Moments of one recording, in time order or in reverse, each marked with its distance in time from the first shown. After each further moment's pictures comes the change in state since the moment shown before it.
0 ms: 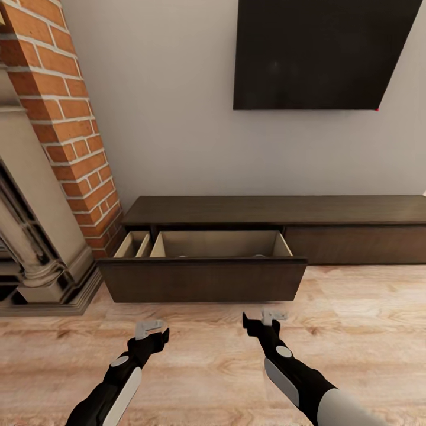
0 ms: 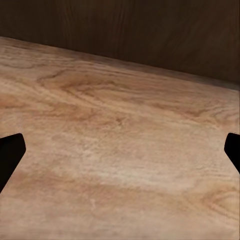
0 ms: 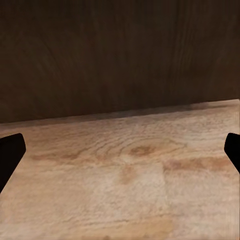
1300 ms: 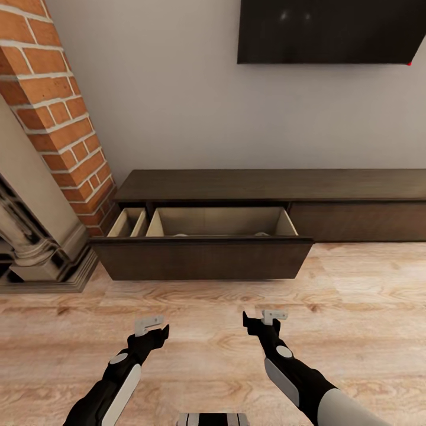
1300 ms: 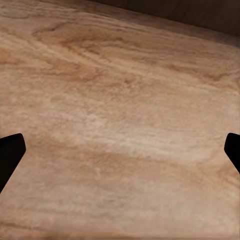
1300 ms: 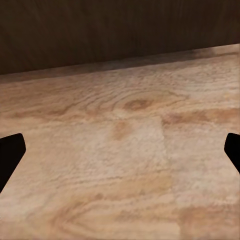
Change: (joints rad) left arm 0.000 0.002 0.008 -0.031 0.004 0.003 -0.003; right arm 0.000 -0.001 -0.001 0.000 0.001 -0.020 0.002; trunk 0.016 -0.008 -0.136
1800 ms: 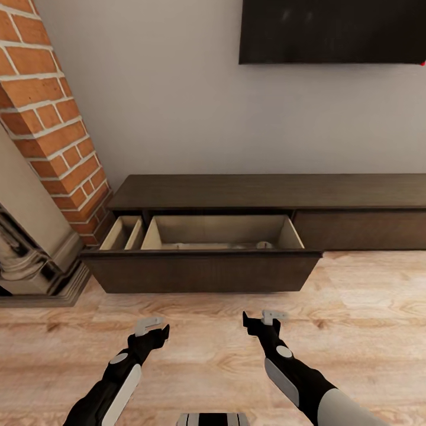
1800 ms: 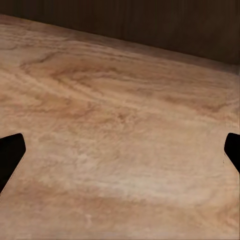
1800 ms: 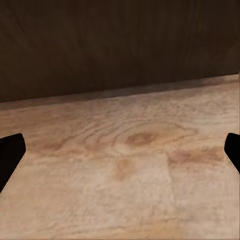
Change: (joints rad) left arm 0.000 0.000 -0.002 -0.002 -0.001 0.002 -0.002; right arm 0.000 0.000 0.000 0.000 -0.002 0.000 0.000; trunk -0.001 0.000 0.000
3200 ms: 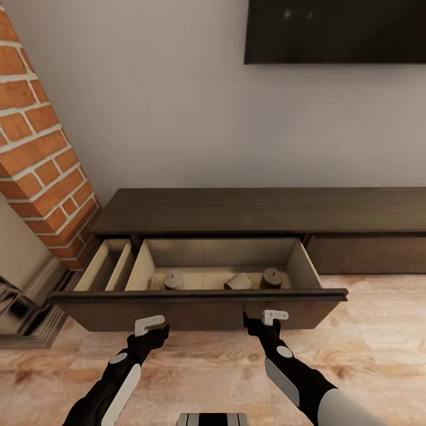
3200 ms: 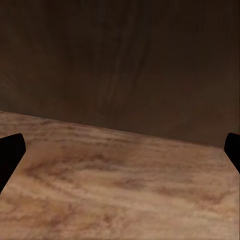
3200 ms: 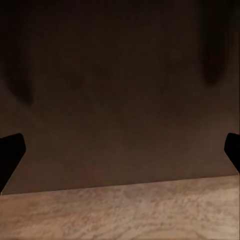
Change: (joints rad) left arm 0.000 0.002 0.002 -0.001 0.002 0.001 0.000; right arm 0.000 -0.001 -0.002 0.002 -0.003 0.001 0.000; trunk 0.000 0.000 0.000
